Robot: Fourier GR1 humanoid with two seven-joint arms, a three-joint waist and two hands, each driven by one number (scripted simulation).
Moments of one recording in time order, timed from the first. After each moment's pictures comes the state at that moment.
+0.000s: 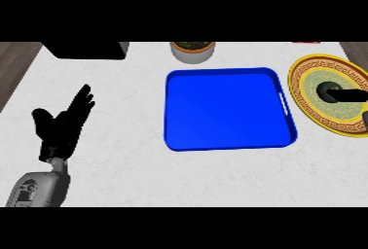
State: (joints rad) left arm -0.18 0.21 0.05 -1.43 0.03 0.02 0.19; right arm -0.79 -0.52 -0.56 -0.37 0.82 -0.51 -0.05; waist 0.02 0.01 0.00
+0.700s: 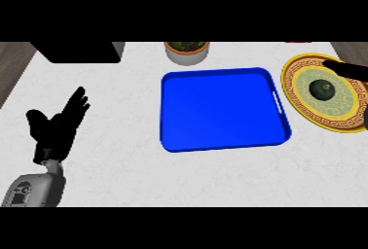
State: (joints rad) left arm -0.17 0.22 0.08 -1.43 0.04 0.01 0.19; right arm -0.83 -0.44 -0.74 -0.56 0.45 -0.32 -0.26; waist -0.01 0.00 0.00
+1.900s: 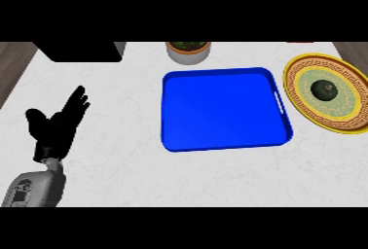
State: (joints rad) left arm -0.18 0.20 0.11 -1.40 0.02 -0.02 0.18; right arm -0.49 -0.57 -0.69 -0.71 0.13 -0.10 -0.33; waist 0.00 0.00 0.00
